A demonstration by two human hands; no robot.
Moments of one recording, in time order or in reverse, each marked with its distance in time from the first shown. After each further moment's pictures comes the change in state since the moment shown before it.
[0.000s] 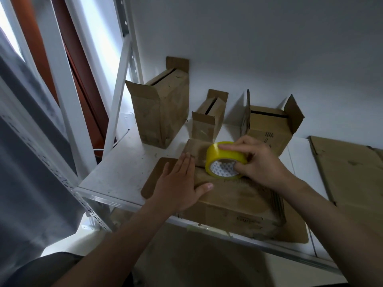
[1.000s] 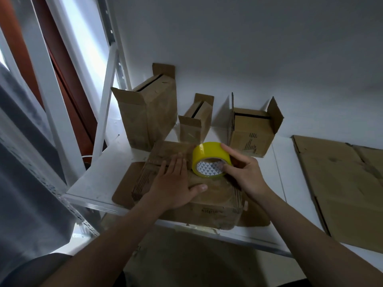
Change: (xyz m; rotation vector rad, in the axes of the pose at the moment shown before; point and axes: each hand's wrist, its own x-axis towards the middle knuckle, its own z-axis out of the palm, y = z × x) left_hand 0.015 0.020 -0.001 0.043 -0.043 -0.002; right_hand -0.029 0.034 0.030 0.637 0.283 0.199
